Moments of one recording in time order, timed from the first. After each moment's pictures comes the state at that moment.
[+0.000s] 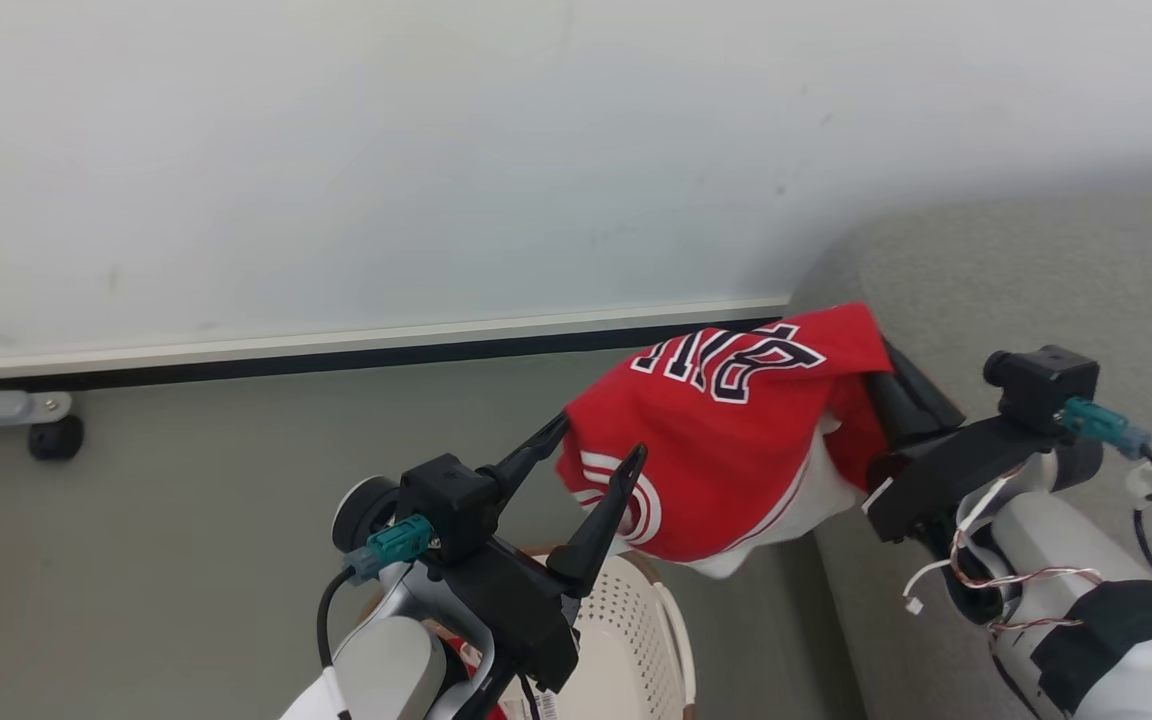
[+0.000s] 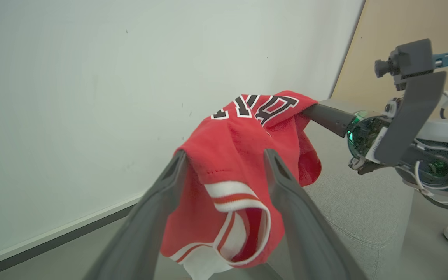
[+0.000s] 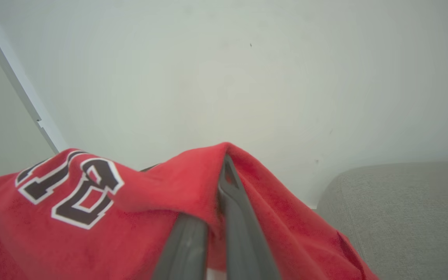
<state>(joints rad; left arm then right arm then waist) -0.42 0.12 -0.63 0.25 -0.55 -0.10 -0.09 -0.63 -0.29 0.63 0.60 0.72 0.12 -0.25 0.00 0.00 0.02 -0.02</state>
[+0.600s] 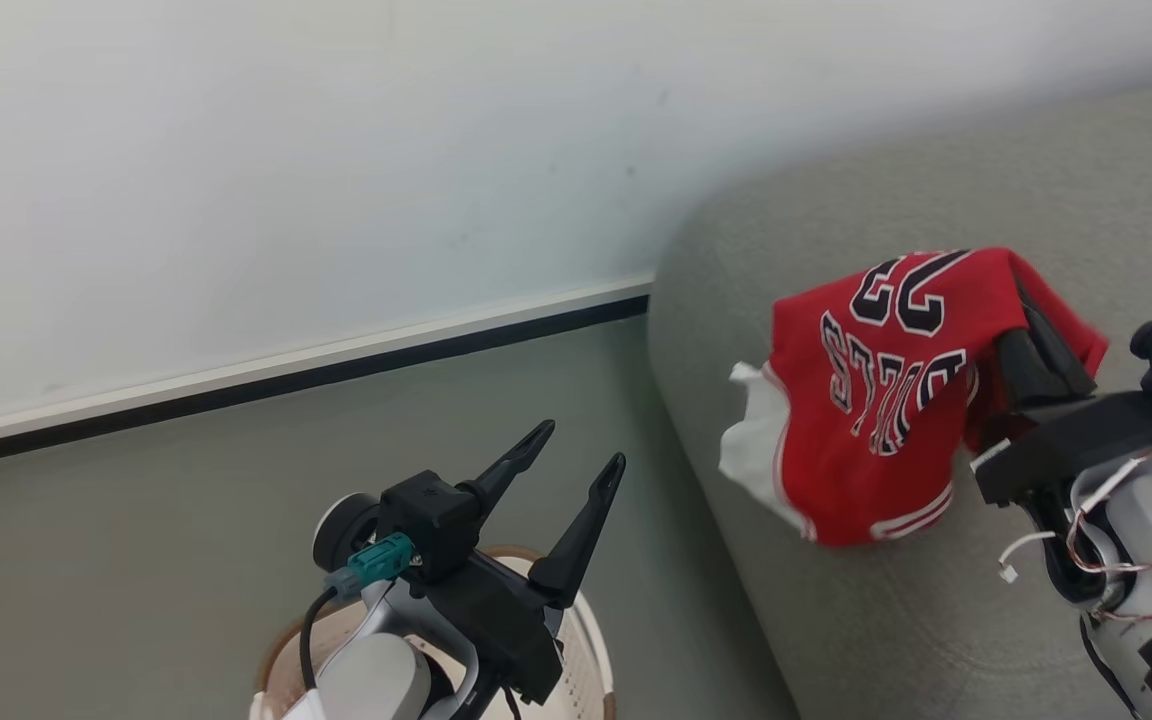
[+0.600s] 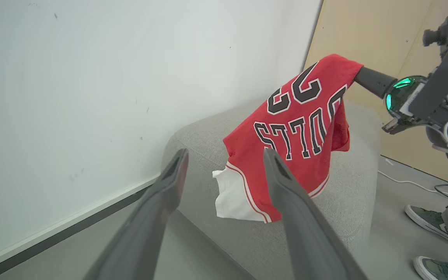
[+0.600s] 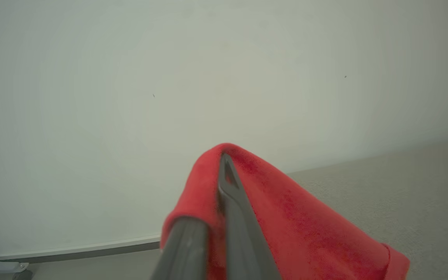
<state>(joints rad) -0.38 0.14 -0.63 0.23 -0.54 -0.08 -0.10 -0.57 -0.42 0.49 0.43 0.75 0.05 -0.25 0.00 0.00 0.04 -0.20</state>
